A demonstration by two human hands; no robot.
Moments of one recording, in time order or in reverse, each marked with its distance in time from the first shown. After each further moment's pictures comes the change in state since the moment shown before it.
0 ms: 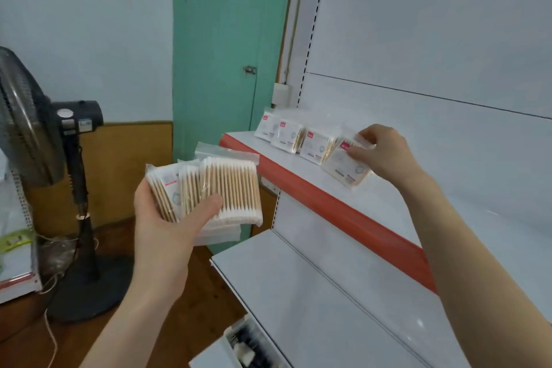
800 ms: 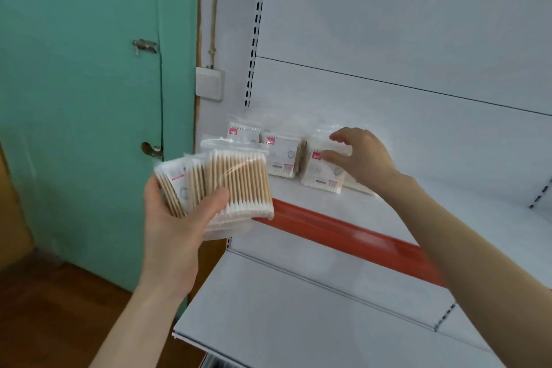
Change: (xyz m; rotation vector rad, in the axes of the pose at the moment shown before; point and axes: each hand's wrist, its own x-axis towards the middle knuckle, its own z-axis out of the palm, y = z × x) left_hand 0.248 -0.081 0.021 -0.270 -0.540 -0.284; right_hand 0.093 -0.021 0.102 -0.479 0.120 0.208
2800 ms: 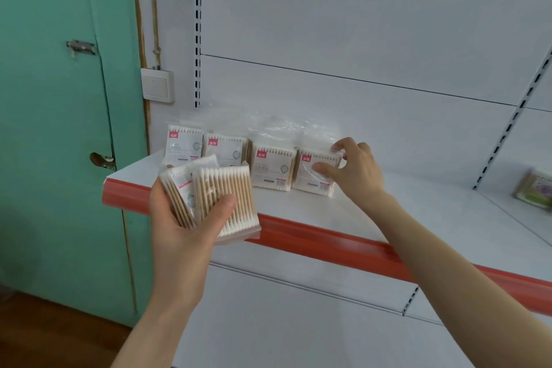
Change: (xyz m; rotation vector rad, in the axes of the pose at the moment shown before) left_hand -0.015 -0.039 0.072 0.044 -0.057 0.109; right_hand -0.035 0.065 -0.011 0.085 0.094 0.333
